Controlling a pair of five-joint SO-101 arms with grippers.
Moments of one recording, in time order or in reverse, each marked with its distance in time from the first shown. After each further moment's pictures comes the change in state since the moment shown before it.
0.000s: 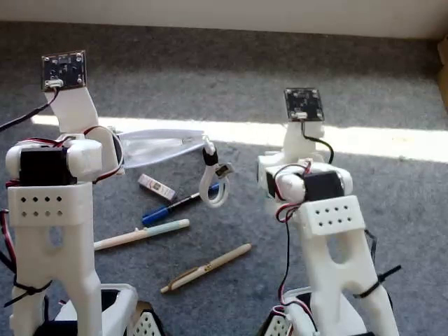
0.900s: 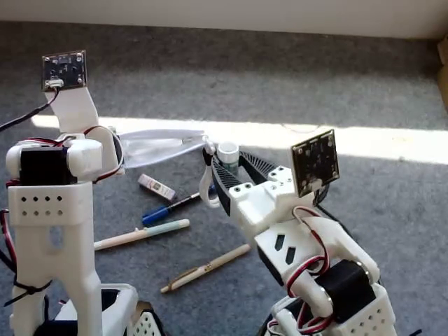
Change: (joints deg) left arm 0.0 0.0 0.0 0.0 0.0; right arm -21.7 -32.4 2.3 -6.4 -2.5
